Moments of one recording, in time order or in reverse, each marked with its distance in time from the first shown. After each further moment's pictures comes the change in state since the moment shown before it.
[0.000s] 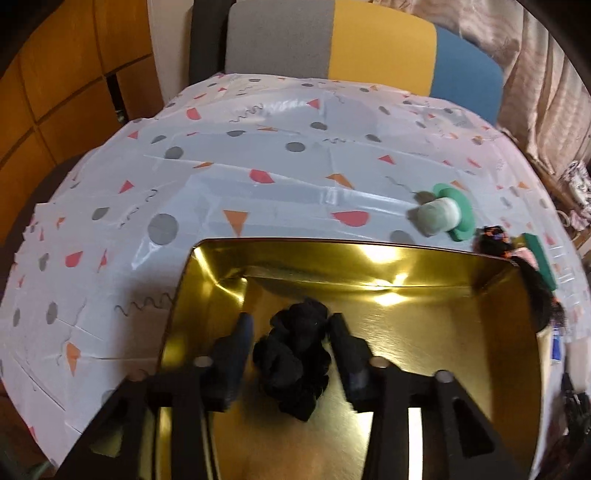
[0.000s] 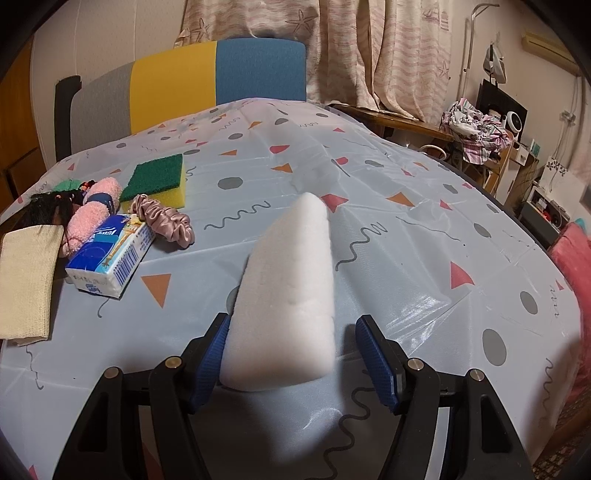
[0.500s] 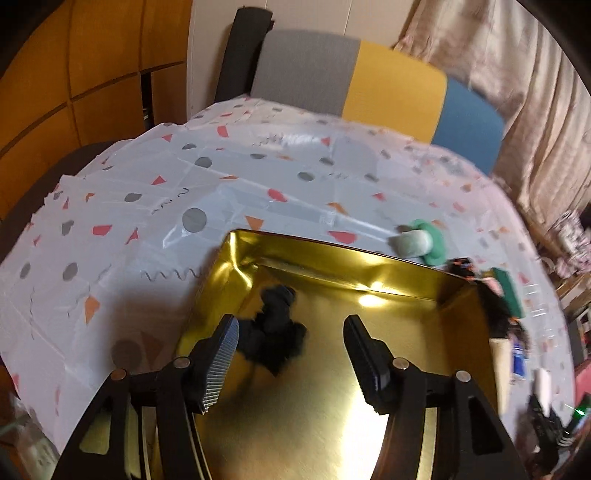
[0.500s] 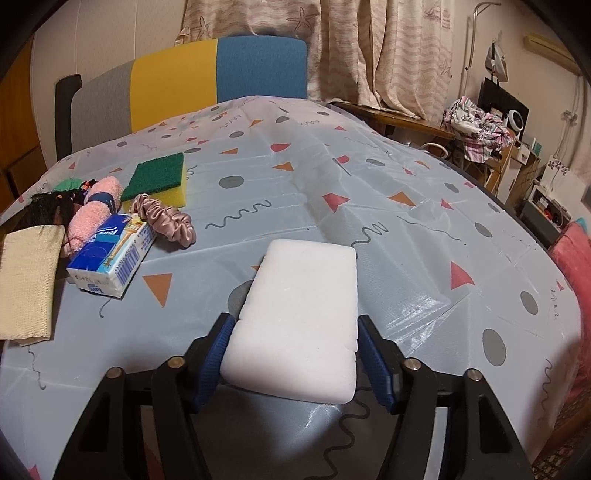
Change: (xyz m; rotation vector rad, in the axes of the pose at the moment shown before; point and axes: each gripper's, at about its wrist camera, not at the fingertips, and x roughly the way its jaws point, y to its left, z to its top) left arm -0.066 0.012 -0.040 -0.150 -0.135 -0.083; right arm -0.002 -0.002 0.002 0.000 0.014 0.014
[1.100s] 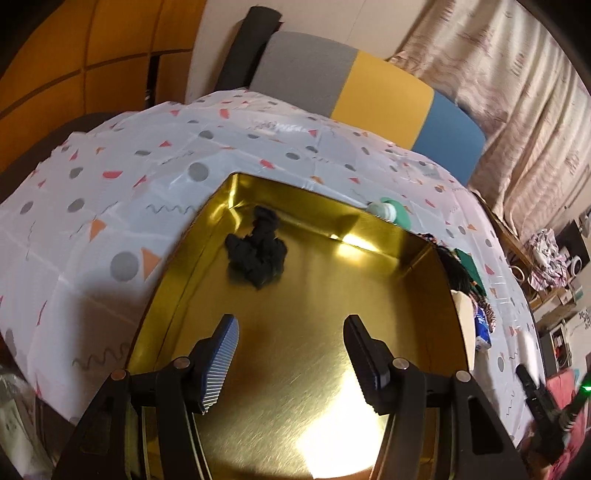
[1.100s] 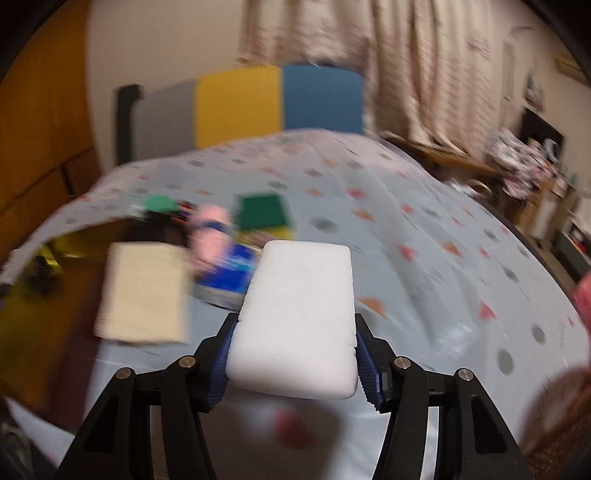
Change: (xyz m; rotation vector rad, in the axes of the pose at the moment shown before) left arm -0.036 0.011 -0.062 -0.082 0.005 -0.085; right arm -0.088 0.071 0.012 -0.107 -0.112 0.202
